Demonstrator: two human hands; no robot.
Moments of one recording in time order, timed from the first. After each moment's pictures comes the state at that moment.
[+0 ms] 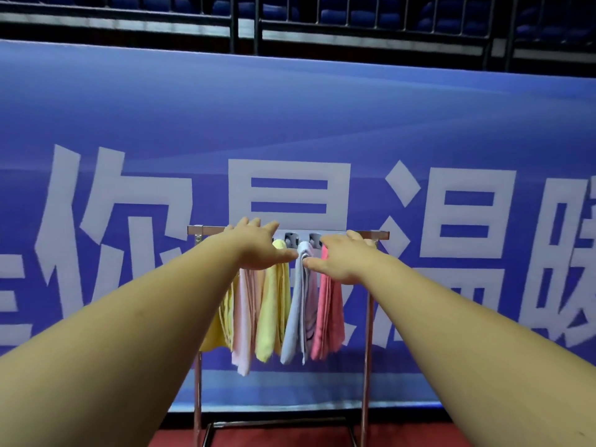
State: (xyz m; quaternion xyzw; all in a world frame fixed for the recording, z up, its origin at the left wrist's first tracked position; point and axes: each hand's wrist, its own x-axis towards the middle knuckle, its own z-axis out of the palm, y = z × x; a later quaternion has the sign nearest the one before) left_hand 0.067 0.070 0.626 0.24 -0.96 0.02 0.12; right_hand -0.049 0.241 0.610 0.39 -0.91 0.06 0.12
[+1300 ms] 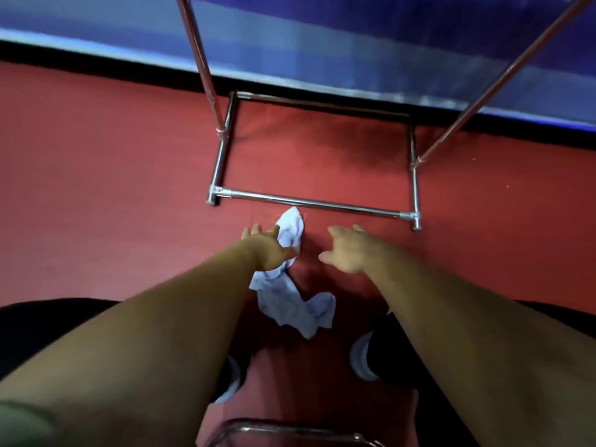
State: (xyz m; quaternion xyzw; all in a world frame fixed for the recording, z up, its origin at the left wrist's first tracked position) left_hand 0.051 -0.002 -0.053 0.31 -0.83 -0.27 -0.37; right_hand -0.088 0.138 -0.057 0.36 -0.84 -0.12 -0.40
